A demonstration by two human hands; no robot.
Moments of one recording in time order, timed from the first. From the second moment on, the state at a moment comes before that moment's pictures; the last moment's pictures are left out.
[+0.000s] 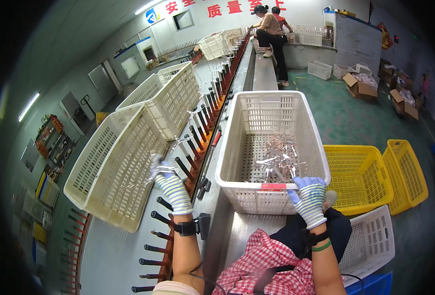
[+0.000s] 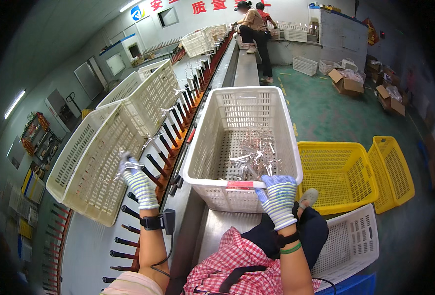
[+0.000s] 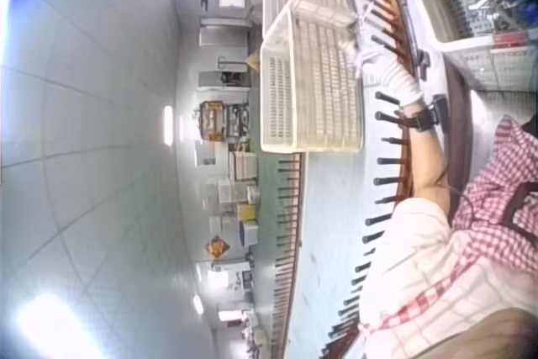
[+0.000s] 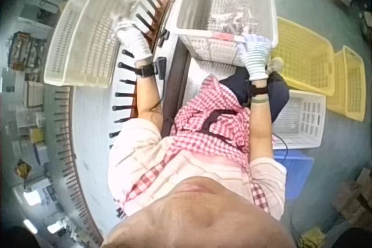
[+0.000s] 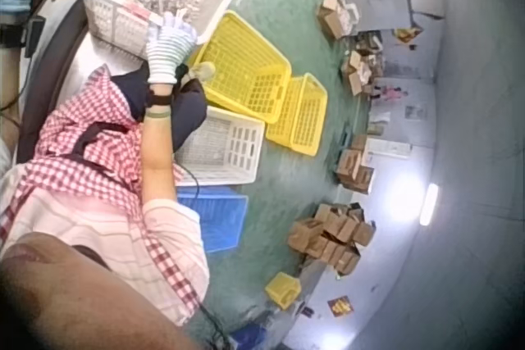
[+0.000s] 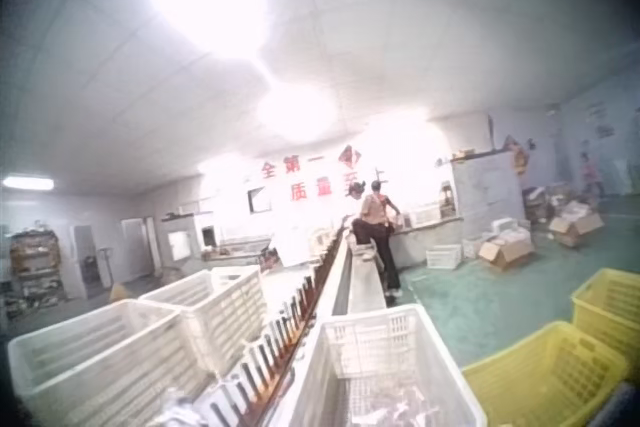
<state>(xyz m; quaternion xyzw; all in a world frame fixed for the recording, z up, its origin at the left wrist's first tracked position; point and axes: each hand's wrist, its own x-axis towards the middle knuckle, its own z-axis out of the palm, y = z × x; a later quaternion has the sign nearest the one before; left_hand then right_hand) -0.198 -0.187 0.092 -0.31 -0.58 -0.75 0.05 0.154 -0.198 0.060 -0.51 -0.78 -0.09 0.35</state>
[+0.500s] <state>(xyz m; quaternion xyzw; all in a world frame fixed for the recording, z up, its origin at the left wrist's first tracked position) -0.195 -0.189 0.099 -0.39 -0.61 -0.69 0.06 0.161 -0.199 0.053 -0.51 -0.80 -0.05 0.31</state>
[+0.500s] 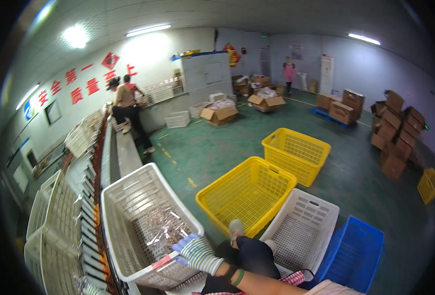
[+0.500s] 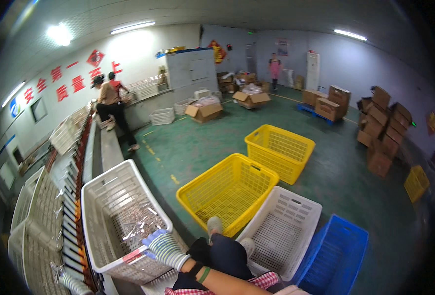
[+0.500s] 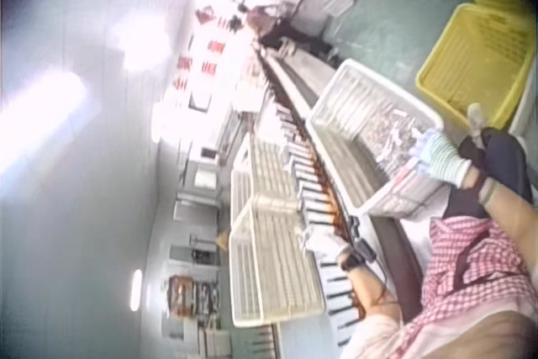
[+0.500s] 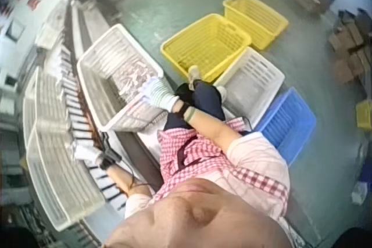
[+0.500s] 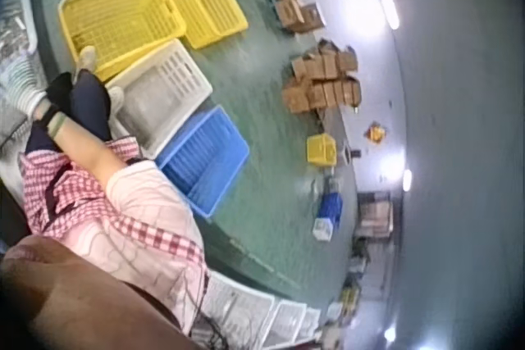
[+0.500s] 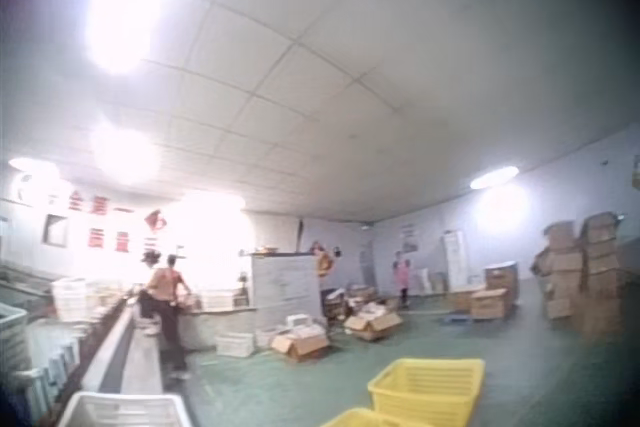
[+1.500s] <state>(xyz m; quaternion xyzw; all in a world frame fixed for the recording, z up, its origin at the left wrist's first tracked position) -0.201 -0.150 0.142 -0.51 -0.56 -0.65 -0.03 0.165 -0.196 0.049 -0.52 -0.79 -0.07 0.33</state>
